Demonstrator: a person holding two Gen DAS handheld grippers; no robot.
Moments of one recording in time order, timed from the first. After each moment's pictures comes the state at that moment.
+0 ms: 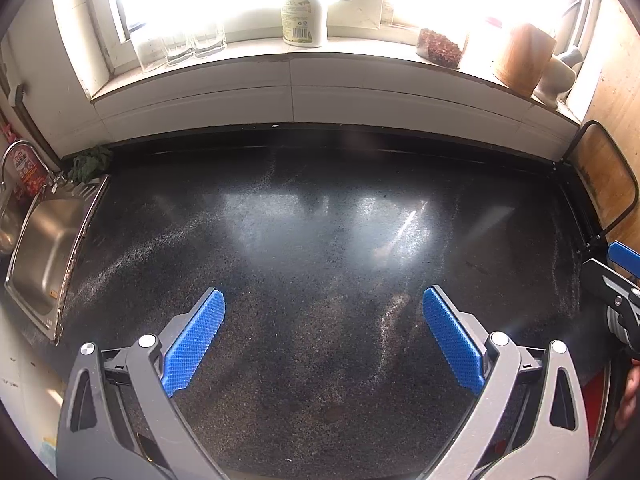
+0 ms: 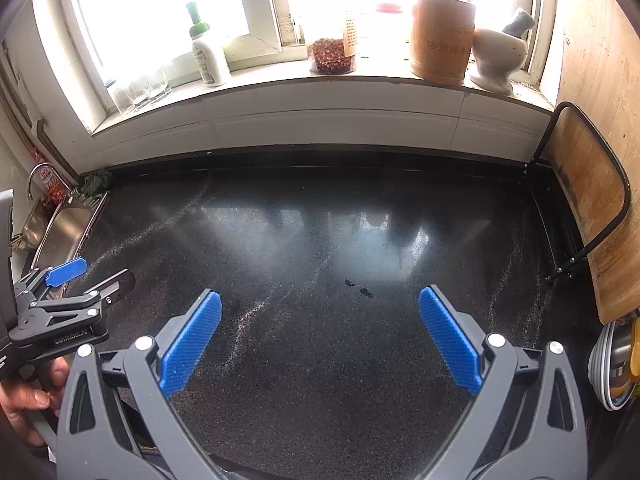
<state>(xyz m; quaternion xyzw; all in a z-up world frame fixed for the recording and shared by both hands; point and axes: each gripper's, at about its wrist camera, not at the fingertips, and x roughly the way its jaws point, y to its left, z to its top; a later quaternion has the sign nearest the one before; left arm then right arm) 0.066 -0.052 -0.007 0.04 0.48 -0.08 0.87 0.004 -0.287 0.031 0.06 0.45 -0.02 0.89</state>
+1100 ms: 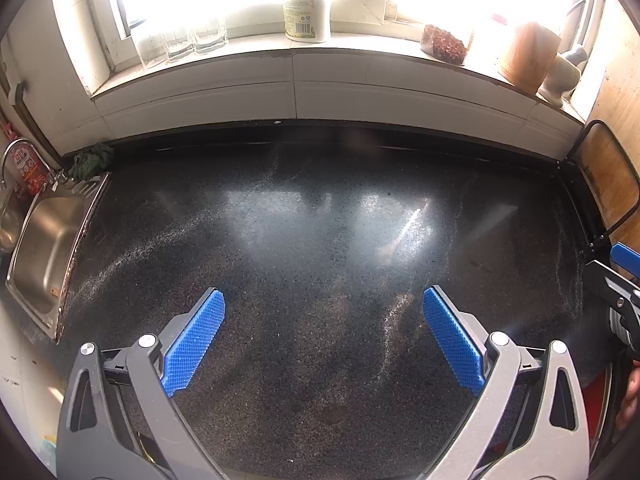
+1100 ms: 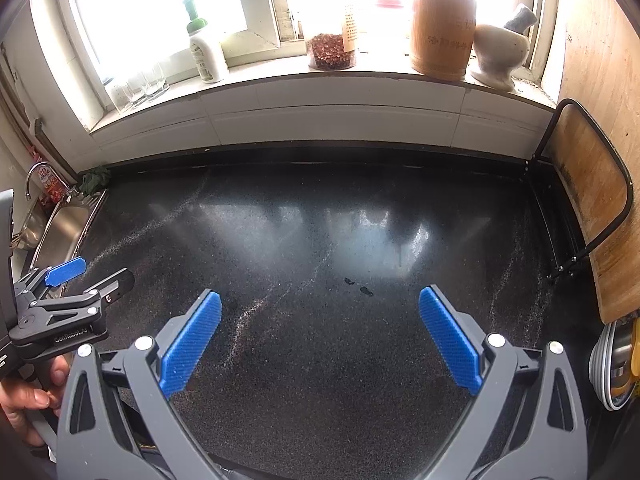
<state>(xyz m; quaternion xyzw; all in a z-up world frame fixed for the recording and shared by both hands) 0.068 -0.051 -0.011 0.05 0.48 -0.08 0.87 0.007 -0.287 0.027 0.06 0.46 -0.02 0.89</state>
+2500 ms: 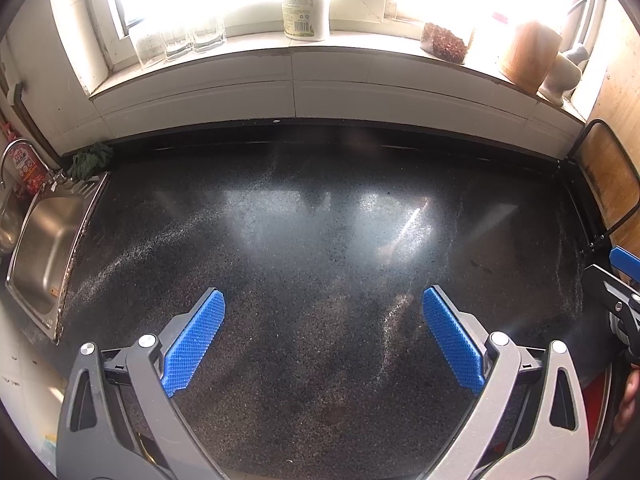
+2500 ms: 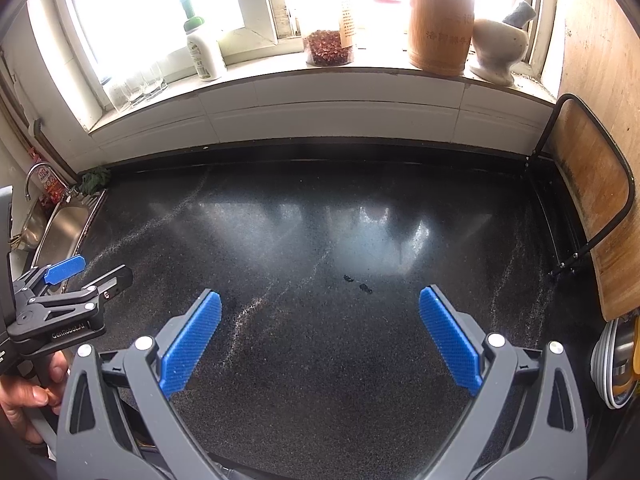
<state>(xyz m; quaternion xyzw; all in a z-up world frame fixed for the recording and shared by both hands) 0.072 -0.053 -0.011 0.05 0.49 -0.08 0.87 0.005 -0.291 0.024 0.07 0.46 -0.02 0.88</state>
